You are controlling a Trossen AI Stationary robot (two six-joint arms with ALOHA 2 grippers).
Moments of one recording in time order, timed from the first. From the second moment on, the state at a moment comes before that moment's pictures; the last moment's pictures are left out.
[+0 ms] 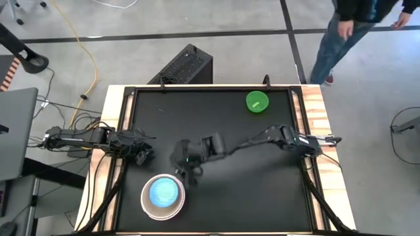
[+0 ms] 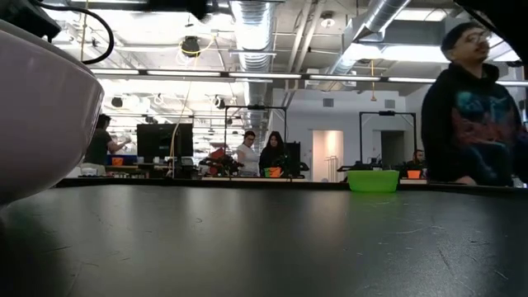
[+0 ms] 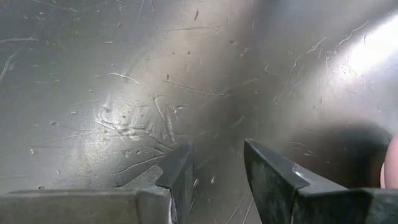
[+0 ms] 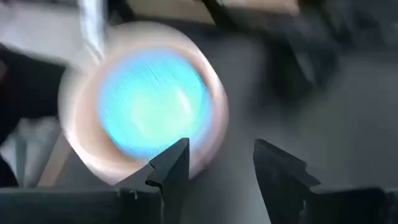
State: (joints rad) left arm -0.06 0.17 0.21 -0.80 -0.10 -0.65; right arm 0.21 2.26 2.35 -0.75 -0.02 0.02
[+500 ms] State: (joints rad) left arm -0.06 0.17 0.21 -0.80 -0.10 -0.65; right arm -0.32 2.00 2.02 -1.41 0.29 0.24
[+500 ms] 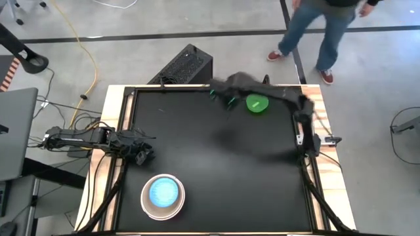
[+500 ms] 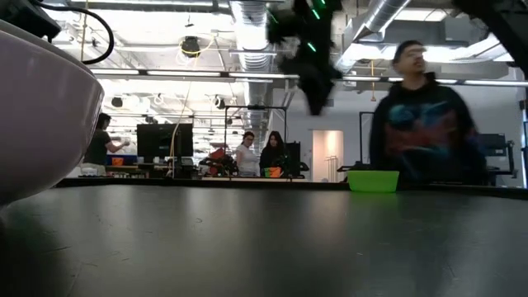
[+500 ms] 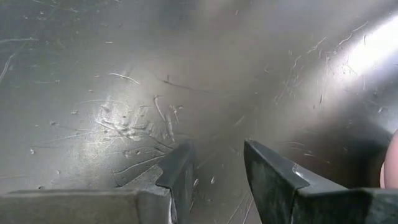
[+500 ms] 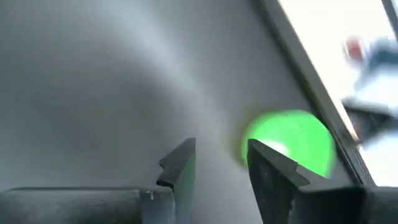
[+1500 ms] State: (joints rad) left arm -0.06 0.17 0.21 -0.80 -0.10 -0.65; right arm -0.93 1.54 0.88 -0.52 0.07 0.40
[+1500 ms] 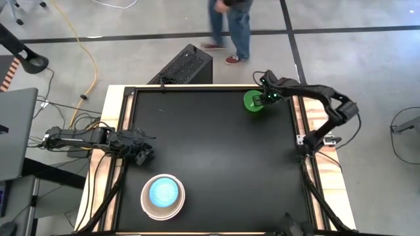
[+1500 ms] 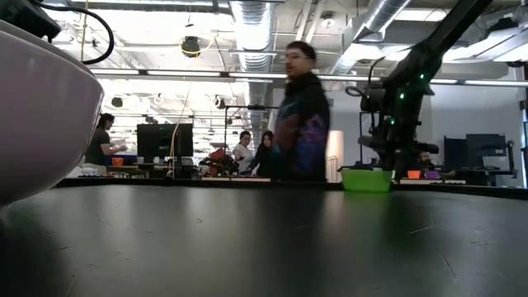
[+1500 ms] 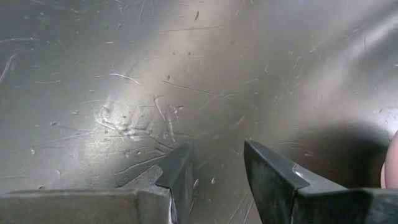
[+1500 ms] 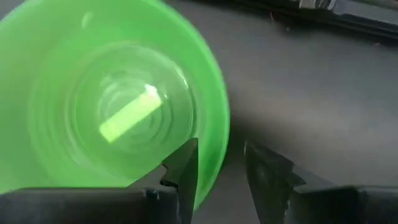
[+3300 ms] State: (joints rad) left arm -0.06 0.17 0.21 -0.80 -0.12 -0.65; right arm 0.29 2.39 2.35 -0.45 0.12 0.37
